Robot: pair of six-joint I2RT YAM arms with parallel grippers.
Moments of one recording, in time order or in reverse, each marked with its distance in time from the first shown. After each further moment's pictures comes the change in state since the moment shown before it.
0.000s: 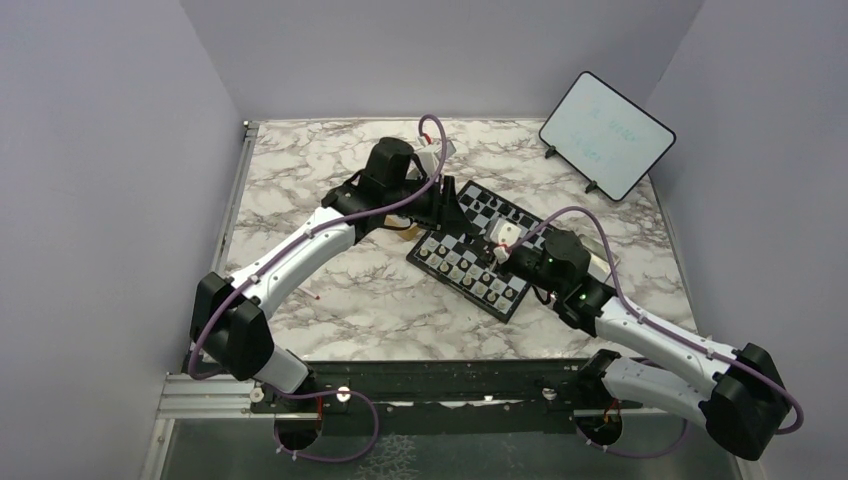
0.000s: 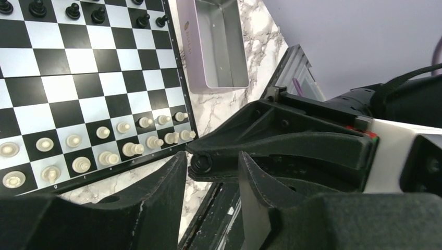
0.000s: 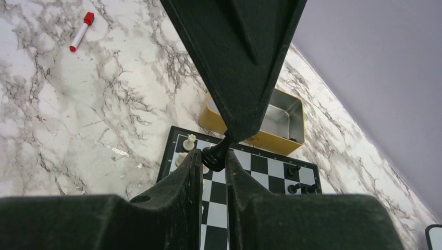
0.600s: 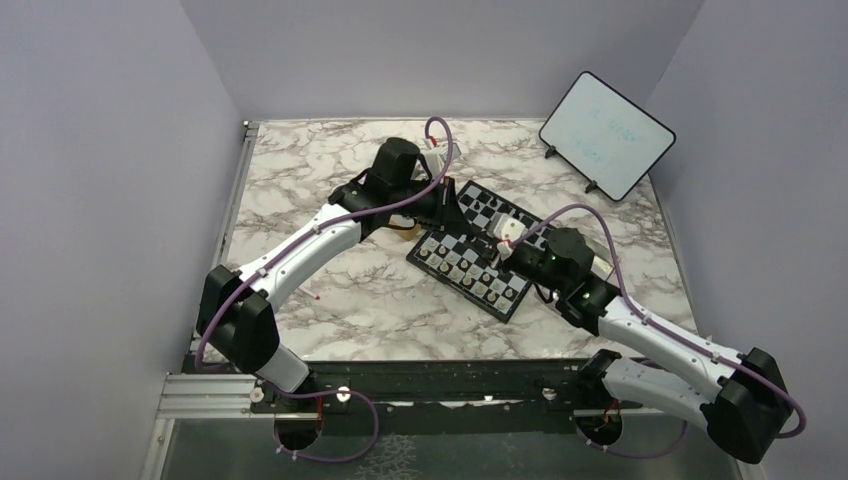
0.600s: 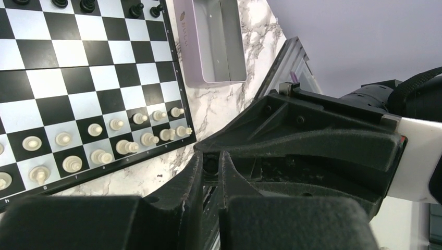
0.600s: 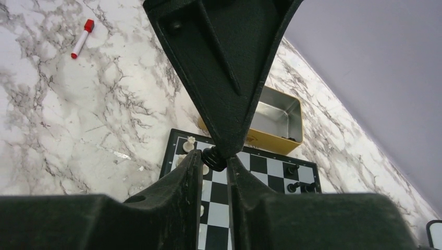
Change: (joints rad) left arm -0.004 0.050 0.026 -0.021 0.025 -0.005; right arm -0.005 -0.016 0.034 -0.045 0.000 0.019
